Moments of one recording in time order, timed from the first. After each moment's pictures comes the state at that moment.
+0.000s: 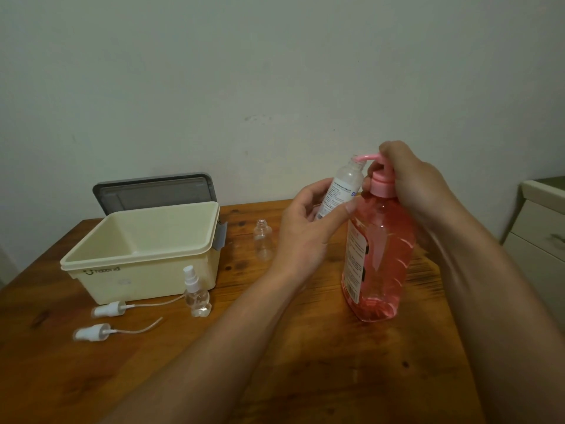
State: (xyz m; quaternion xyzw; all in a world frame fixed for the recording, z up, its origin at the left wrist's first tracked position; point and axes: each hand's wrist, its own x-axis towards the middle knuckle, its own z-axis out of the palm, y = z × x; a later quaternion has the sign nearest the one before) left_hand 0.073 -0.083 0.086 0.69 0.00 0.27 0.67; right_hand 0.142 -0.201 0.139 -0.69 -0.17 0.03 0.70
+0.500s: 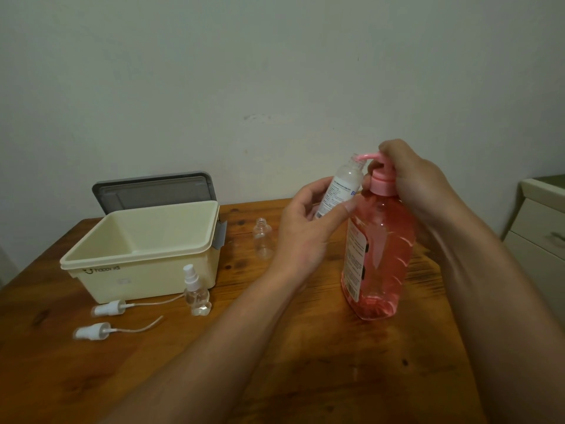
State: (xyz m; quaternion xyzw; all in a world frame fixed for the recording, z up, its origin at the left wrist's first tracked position) left_hand 0.071 -0.084 0.087 0.69 0.00 0.28 0.67; right_hand 0.141 -0.203 0.140 -0.69 -0.18 0.03 0.71
